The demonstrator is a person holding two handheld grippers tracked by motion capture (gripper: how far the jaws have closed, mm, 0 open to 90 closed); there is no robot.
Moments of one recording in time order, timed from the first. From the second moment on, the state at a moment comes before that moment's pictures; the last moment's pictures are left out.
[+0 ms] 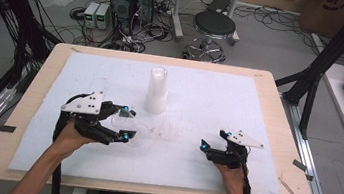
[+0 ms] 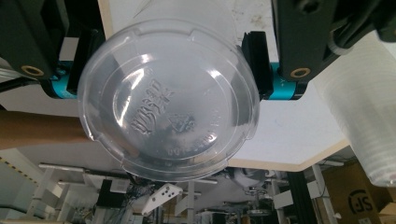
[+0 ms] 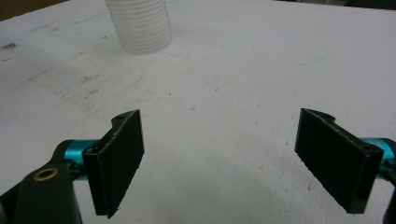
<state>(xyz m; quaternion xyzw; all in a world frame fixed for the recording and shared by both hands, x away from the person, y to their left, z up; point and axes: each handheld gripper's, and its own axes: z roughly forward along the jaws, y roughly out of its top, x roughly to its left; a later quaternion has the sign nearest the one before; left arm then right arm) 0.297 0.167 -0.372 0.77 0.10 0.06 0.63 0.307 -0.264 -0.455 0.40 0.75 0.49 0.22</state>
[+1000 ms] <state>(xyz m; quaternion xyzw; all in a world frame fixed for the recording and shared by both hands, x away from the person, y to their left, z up) 0.298 0.177 -0.390 0.75 0.10 0.04 0.65 0.307 -0.264 -0.430 0.31 0.76 0.54 0.15</state>
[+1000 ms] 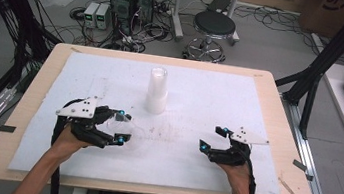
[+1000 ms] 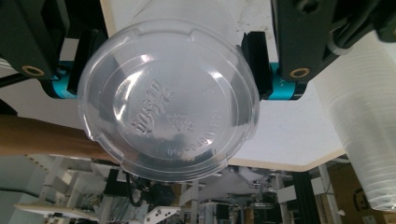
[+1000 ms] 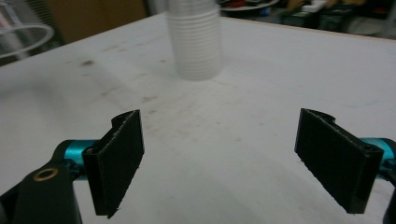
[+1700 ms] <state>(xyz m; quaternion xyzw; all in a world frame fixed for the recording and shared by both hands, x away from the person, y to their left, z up) 0.304 0.145 -0.383 0.73 0.06 0.02 0.68 0.309 -0.211 -0.386 0.14 0.79 0.60 0.05</state>
